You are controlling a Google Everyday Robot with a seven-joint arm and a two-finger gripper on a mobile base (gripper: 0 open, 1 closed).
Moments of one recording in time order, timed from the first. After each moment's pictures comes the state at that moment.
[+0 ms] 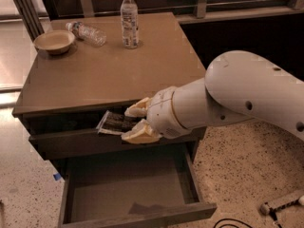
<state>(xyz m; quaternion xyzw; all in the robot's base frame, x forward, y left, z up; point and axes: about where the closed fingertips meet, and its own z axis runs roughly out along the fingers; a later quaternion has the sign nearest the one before) 0.441 0.037 0.846 -0.64 0.64 0.18 0.38</state>
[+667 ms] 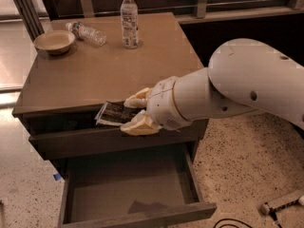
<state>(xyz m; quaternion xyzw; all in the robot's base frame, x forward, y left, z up) 0.450 0.040 0.869 -0.64 0.64 0.17 0.40</state>
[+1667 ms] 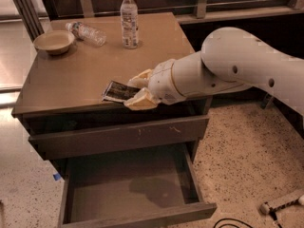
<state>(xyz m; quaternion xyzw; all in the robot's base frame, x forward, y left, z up) 0.534 0.036 0.860 -0.63 0.63 0.17 0.42</state>
